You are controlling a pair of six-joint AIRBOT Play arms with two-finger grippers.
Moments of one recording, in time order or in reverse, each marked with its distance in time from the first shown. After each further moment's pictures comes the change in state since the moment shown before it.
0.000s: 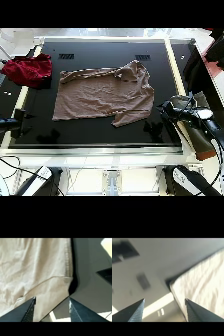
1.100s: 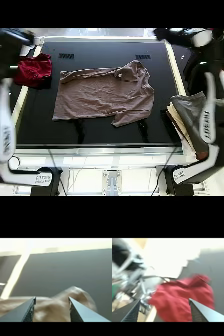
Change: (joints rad) left arm -0.751 -0.418 1.137 1.357 0.257 -0.063; right arm 0.186 -0.597 1.449 -0.394 0.120 -0.027
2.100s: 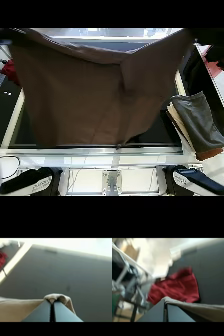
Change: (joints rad) left arm -0.258 0.137 -0.052 -0.061 -0.213 0.313; right arm 0.110 0.393 -0.149 -0.114 0.260 0.001
